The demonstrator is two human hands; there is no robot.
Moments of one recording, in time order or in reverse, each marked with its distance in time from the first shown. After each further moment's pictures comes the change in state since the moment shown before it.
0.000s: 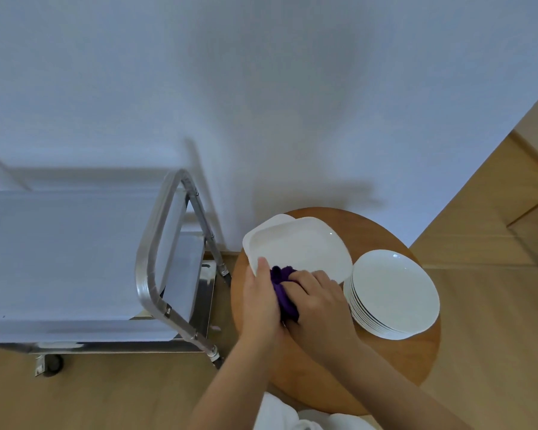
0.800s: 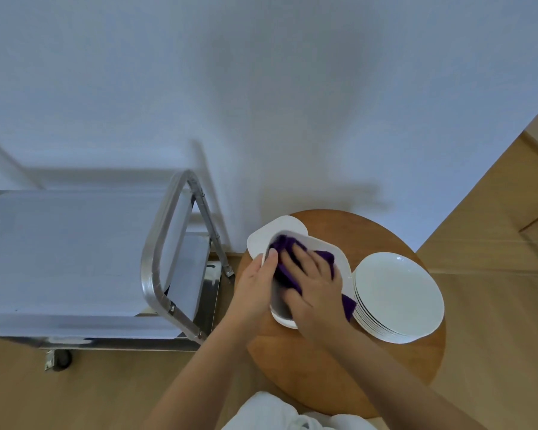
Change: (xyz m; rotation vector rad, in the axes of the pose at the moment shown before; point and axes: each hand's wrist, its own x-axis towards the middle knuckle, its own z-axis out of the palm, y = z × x) left_hand -0.007 0.030 -0.009 0.399 -0.264 0.198; right_hand 0.013 0.010 0.014 0.172 -0.245 0.321
